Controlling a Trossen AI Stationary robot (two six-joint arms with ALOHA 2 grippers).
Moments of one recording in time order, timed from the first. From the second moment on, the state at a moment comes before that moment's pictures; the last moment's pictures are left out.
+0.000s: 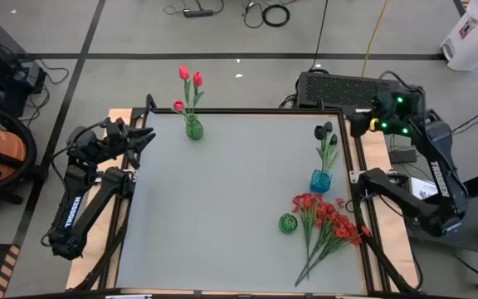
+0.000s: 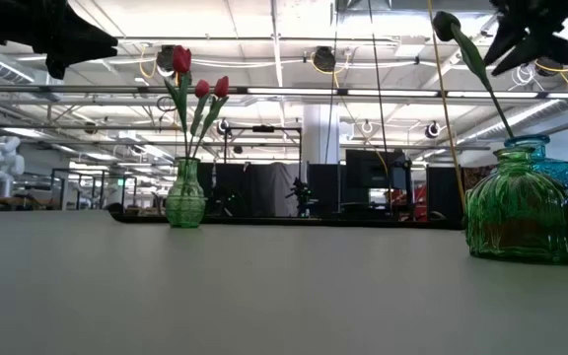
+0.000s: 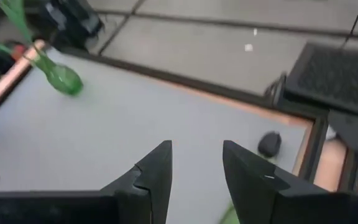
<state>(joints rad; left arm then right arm) 1.20 0.11 0.48 -0.41 0.74 -0.15 -1.18 0.71 1.13 -1.09 -0.29 0.17</state>
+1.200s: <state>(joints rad) 1.20 0.11 0.48 -0.41 0.74 -0.15 -1.18 0.84 0.99 -1.32 -0.11 0.57</state>
